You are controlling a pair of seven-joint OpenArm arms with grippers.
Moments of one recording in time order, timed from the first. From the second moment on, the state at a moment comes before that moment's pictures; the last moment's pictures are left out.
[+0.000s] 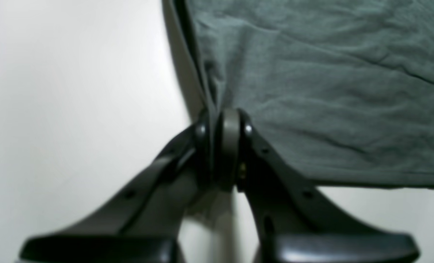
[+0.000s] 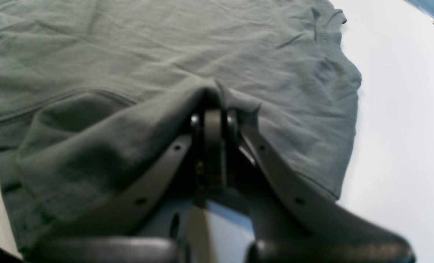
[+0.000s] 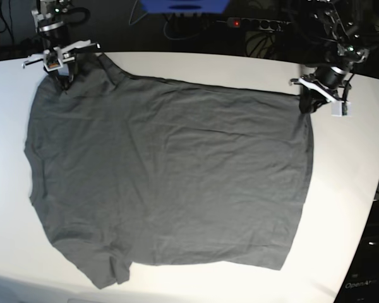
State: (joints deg) left arm 18.6 -4.6 -33.3 82.6 -18.2 -39.6 26.9; right arm -34.6 10.5 16.8 75.1 -9.9 13.3 36.7
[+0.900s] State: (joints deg) left arm 25.1 -2.7 -33.5 98.6 -14.7 -39.5 37.7; right arm -33.3 14.0 19.9 80.4 -10.1 13.7 36.6
